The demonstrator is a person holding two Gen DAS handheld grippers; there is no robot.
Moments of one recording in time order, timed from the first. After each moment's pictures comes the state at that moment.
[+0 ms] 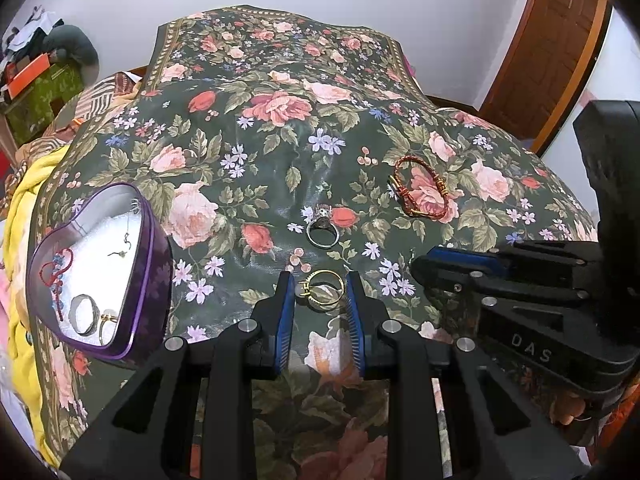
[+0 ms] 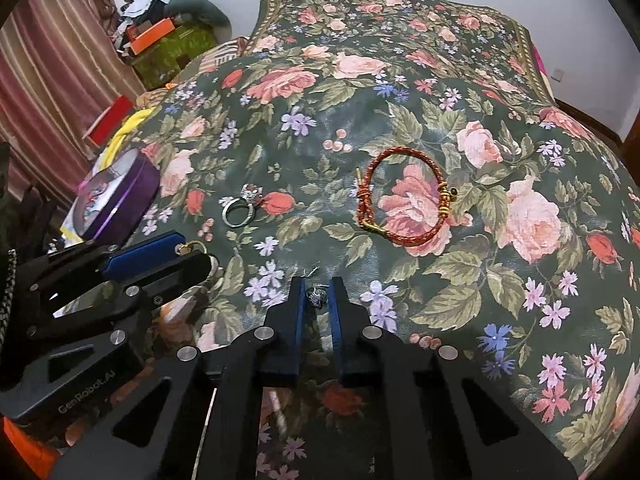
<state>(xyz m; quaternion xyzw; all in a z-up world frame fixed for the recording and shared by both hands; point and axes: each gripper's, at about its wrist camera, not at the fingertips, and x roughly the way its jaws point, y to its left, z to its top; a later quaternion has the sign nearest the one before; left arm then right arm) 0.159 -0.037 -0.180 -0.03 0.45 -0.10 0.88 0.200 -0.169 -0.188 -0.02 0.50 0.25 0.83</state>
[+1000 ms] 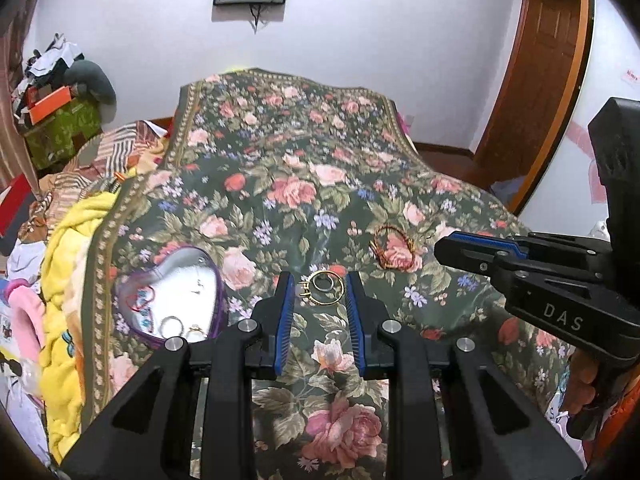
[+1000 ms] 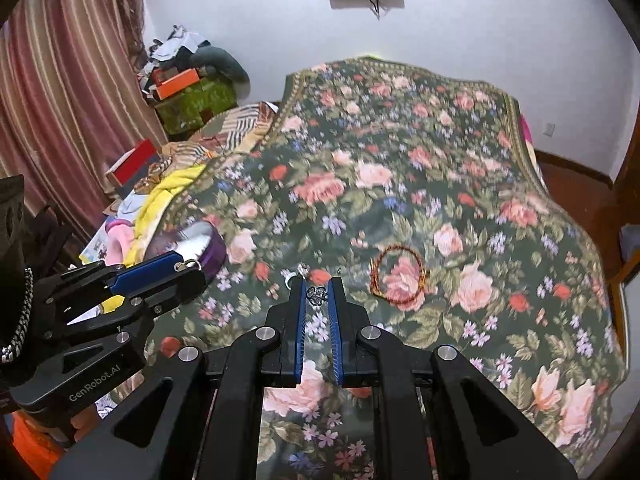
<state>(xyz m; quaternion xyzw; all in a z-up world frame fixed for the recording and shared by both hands) 0.110 -0.020 -0.096 -0.03 0.37 -0.09 0.93 0.164 -0.165 -0.096 -0.02 0.39 0.25 0.88</state>
